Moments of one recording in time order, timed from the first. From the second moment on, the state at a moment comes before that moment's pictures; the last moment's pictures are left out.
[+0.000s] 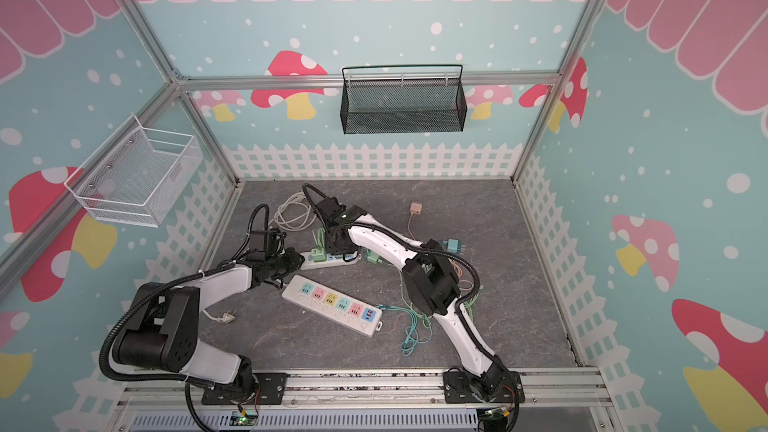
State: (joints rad) left arm -0.10 1.51 0.66 -0.04 0.23 -0.59; right arm 0.84 2.29 2.07 -0.94 0.06 0.64
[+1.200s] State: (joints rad) left arm -0.09 1.50 0.61 0.04 0.30 -0.61; right arm 0.85 2.44 2.29 -1.05 0.16 0.56
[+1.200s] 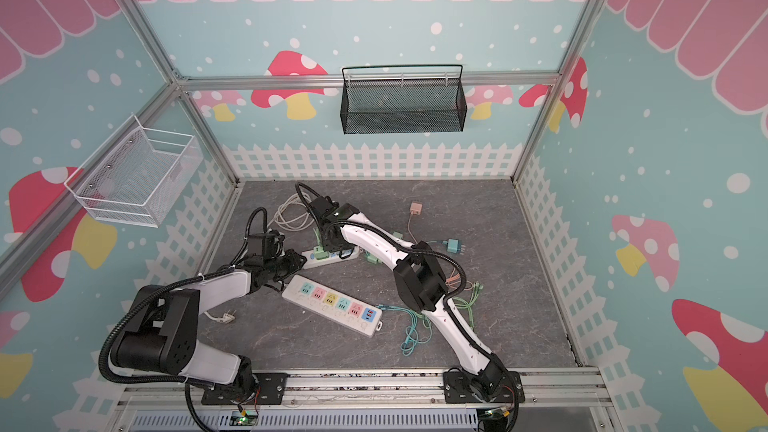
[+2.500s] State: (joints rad) left arm -0.09 1.50 0.61 0.04 0.33 -0.63; right arm 0.86 2.48 2.28 -1.06 0.19 0.49
